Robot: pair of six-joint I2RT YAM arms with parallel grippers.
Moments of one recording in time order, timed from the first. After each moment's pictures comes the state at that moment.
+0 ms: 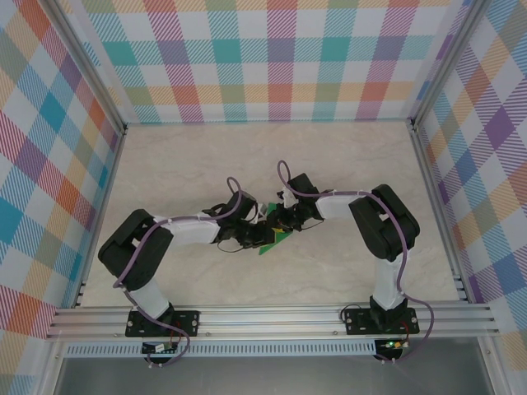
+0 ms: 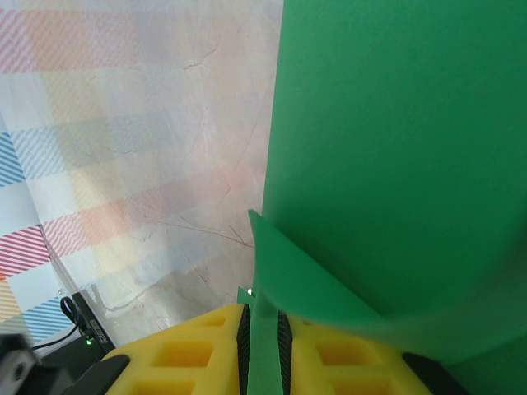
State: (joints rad) left arm -0.69 1.70 0.82 -0.09 0.51 -0.80; right arm 0.58 1.94 1.03 -0.16 -0.67 0.70
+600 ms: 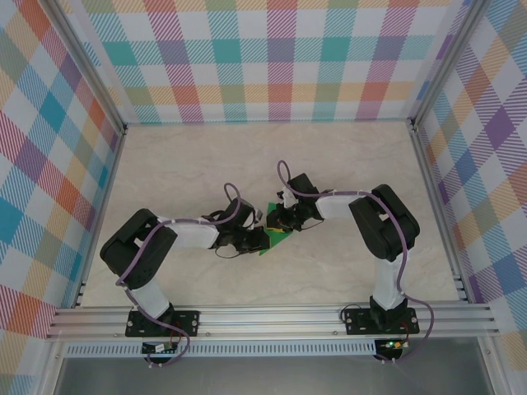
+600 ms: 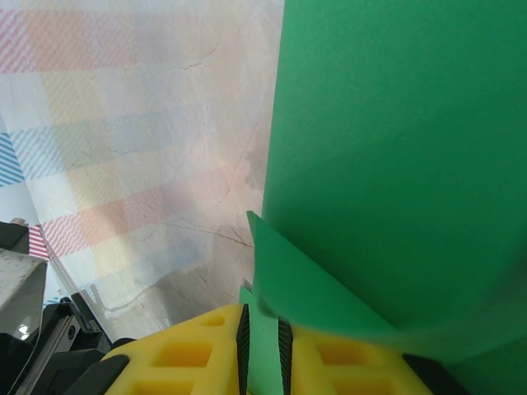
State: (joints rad) left arm -0.69 1.70 0.73 -0.03 0.45 -0.80; right arm 0.58 1.94 1.03 -0.16 -0.66 0.70
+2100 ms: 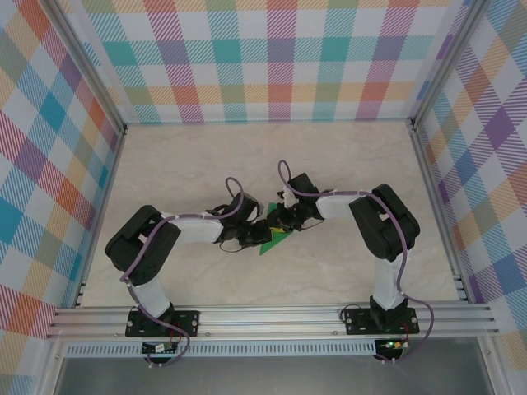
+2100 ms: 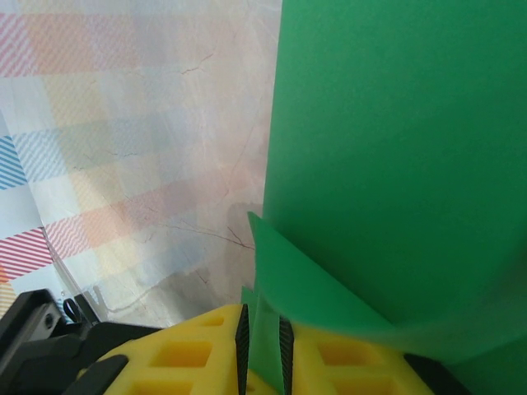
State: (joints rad) left arm -0.69 1.75 0.83 -0.06 0.38 -0.83; right arm 0.57 1.94 1.03 -0.16 -0.67 0.71
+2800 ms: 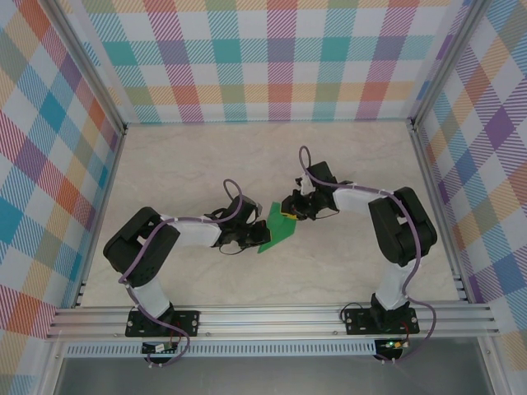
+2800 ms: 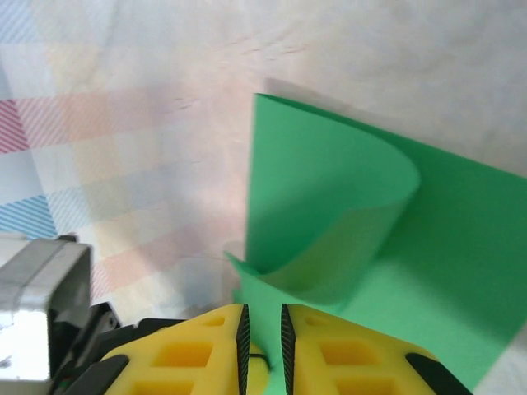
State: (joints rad) left arm -0.69 1.73 0.77 0.02 0.34 -0.84; right arm 0.46 1.84 1.04 -0.22 -0.66 0.70
